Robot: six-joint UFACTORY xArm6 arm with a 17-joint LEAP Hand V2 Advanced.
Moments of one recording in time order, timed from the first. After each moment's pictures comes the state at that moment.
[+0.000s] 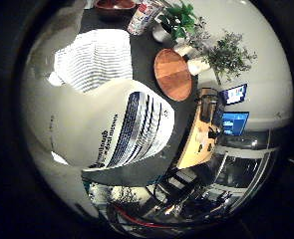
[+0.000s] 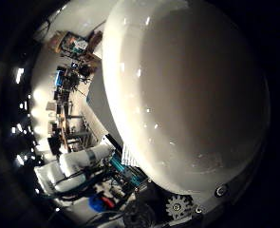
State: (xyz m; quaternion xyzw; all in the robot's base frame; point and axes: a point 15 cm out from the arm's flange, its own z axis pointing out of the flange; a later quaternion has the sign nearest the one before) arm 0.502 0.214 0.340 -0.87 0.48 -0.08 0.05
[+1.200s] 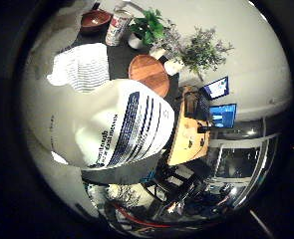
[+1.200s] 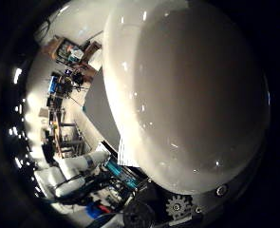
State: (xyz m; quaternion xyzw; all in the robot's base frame) arm 0.509 0.185 0.383 -0.85 0.51 -0.12 0.06
